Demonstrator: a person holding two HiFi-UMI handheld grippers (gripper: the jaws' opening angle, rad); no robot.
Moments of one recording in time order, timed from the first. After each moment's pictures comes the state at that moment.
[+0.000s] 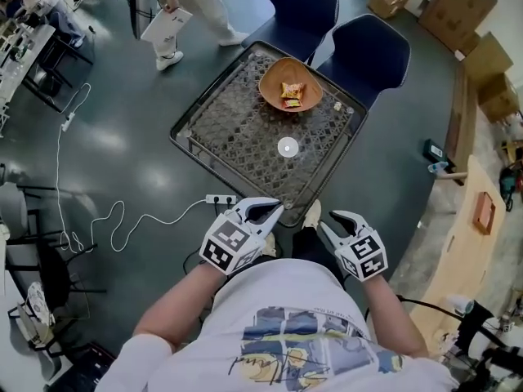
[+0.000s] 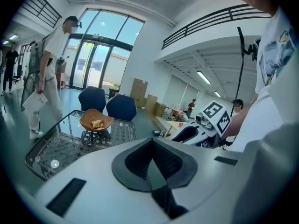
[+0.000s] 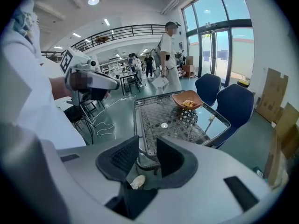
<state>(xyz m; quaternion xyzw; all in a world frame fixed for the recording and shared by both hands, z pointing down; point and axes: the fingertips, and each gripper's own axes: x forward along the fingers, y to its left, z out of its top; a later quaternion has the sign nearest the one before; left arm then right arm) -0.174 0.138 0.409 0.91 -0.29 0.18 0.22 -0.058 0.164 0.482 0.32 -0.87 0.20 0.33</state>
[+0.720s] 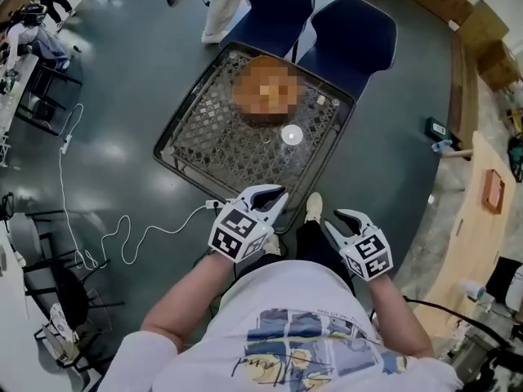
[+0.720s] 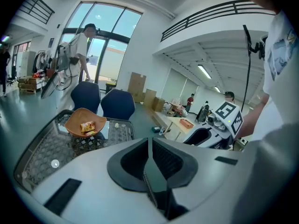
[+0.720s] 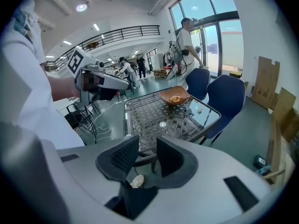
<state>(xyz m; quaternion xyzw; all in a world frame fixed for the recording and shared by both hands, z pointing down) -0.105 0.069 0.429 0.91 -0.27 0.21 0.23 0.003 0.137 0.491 0.35 -0.85 0.24 0.31</state>
